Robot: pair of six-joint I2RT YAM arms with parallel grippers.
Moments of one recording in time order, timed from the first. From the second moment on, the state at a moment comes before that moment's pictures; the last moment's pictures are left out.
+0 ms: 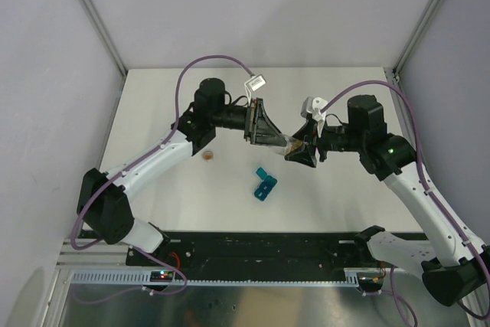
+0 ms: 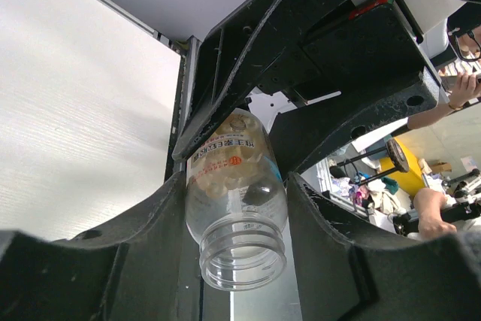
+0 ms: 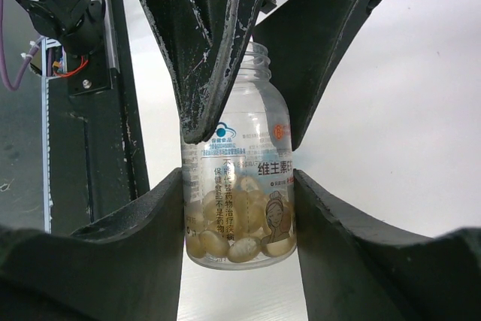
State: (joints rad) left arm -0.64 1.48 1.22 0.13 1.05 -0.68; right arm 0.47 1.04 1.16 -0.59 -0.79 -0.35
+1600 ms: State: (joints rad) left arm -0.64 1.47 1.25 -0.07 0.99 -0.57; right arm 0.46 1.04 1.16 -0.59 -0.76 -0.35
